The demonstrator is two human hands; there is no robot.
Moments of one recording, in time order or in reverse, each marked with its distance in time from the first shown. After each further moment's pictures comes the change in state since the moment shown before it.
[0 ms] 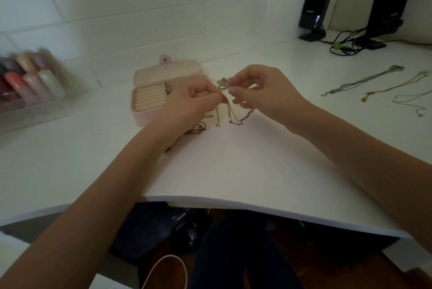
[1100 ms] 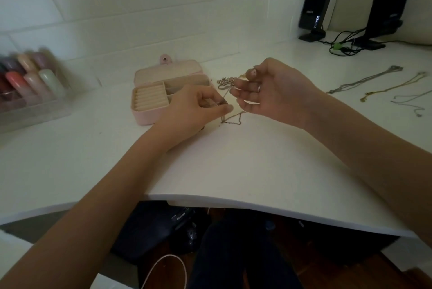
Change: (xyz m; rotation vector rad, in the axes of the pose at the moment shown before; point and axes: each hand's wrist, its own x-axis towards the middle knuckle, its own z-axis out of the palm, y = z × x) left_hand 0.001 -0.006 0.001 0.279 -0.046 0.138; right_hand 0.006 -0.005 -0.017 0.803 -0.192 0.415
